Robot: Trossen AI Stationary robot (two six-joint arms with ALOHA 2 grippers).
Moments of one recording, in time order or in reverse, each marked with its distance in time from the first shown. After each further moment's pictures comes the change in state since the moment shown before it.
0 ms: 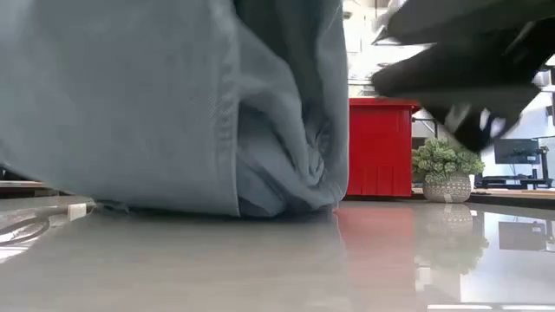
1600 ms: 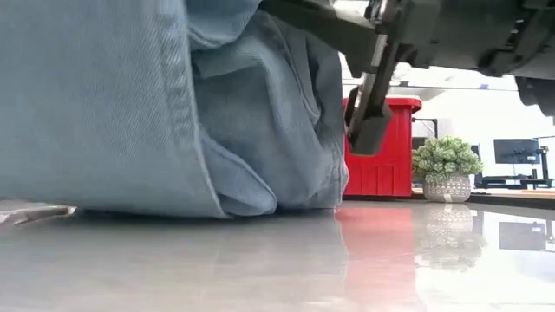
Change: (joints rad) left arm -0.174 0.025 0.000 -0.074 -0.144 -0.090; right arm -0.134 0.251 -0.015 0.901 0.078 -0.035
